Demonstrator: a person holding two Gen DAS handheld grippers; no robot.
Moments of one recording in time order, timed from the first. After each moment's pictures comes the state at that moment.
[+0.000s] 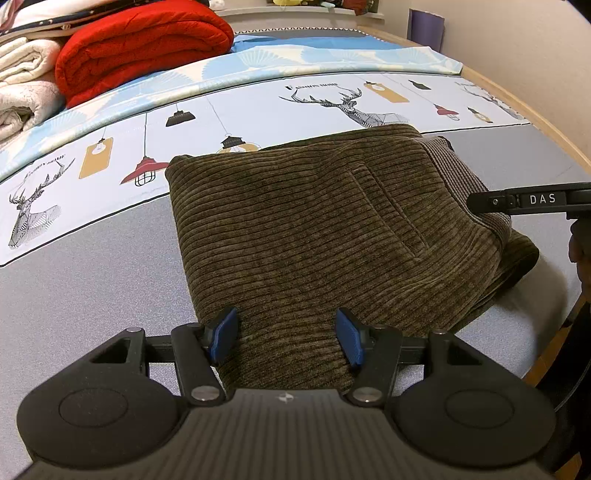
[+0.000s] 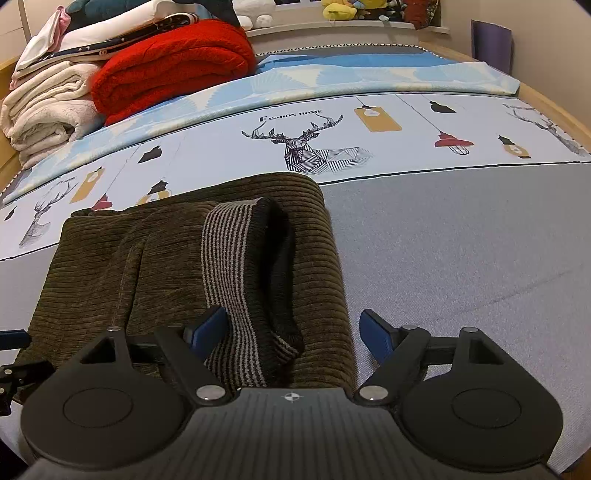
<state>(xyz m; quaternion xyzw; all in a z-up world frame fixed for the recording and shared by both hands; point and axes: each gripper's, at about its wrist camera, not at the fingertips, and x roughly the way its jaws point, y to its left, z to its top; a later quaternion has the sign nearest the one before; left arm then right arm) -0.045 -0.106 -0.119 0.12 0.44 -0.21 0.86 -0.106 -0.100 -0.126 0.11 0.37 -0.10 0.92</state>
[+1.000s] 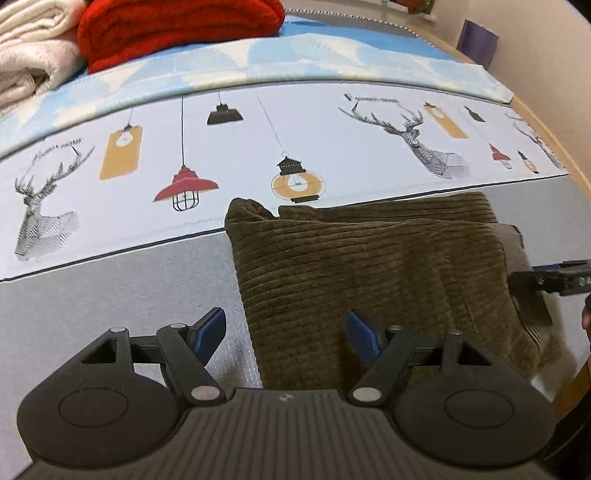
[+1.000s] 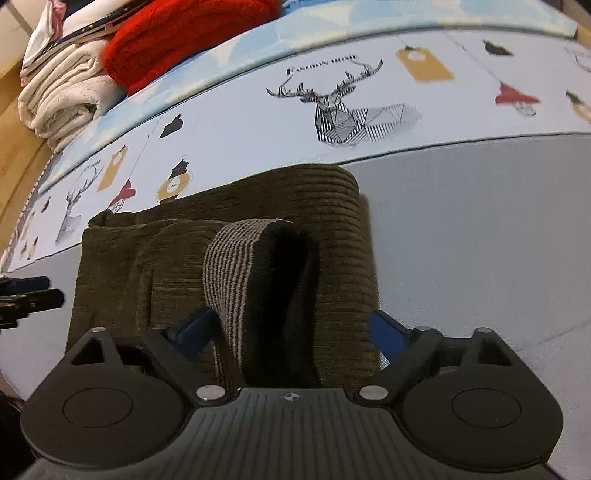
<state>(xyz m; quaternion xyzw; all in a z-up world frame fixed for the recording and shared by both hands) 0.074 -0.085 -0.094 0.06 0.50 -0.18 0.84 -0.034 -0.150 -0.121 0.19 0.47 0.00 0.86</state>
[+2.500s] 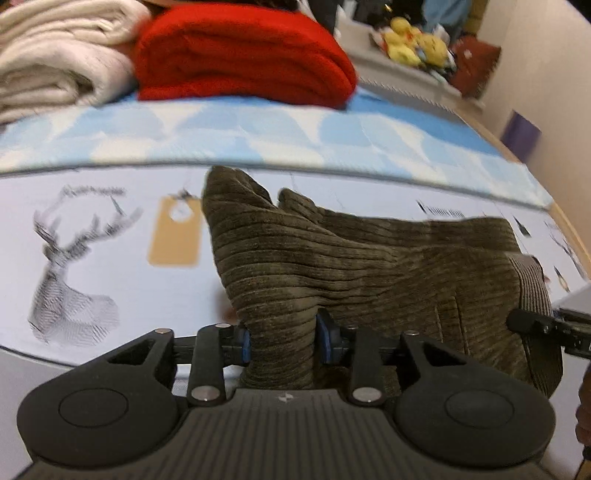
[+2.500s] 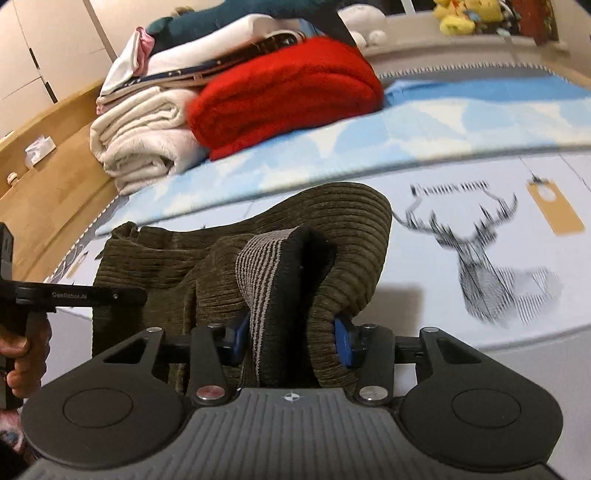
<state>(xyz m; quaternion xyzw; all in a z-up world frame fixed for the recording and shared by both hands) 0.180 -0.021 -0.077 -0.03 0.42 -0.12 0.90 0.081 -0.080 -0.078 0.15 0.32 0.09 0.93</state>
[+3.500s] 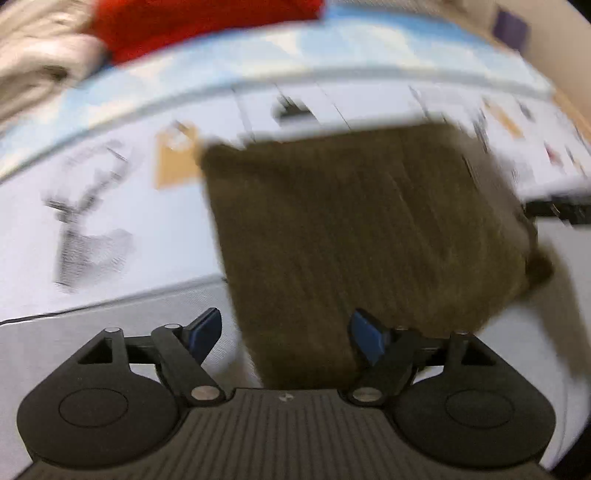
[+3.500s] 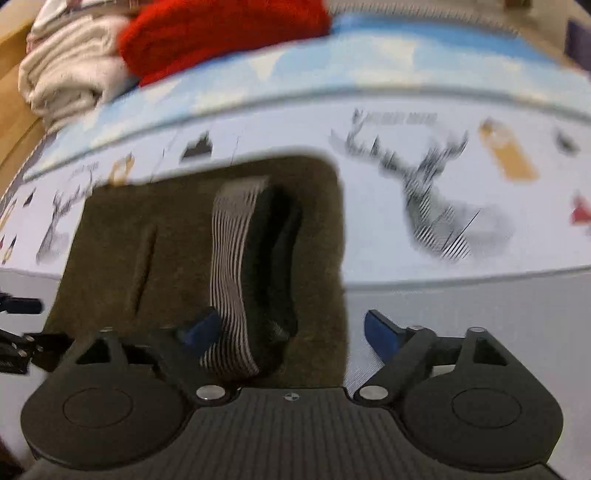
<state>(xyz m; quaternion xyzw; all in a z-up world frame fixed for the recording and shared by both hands) 0.124 -0.044 -0.079 0.10 0.50 -0.12 0.85 0.086 -0.073 -0.082 0.09 0.43 -0.02 0.90</state>
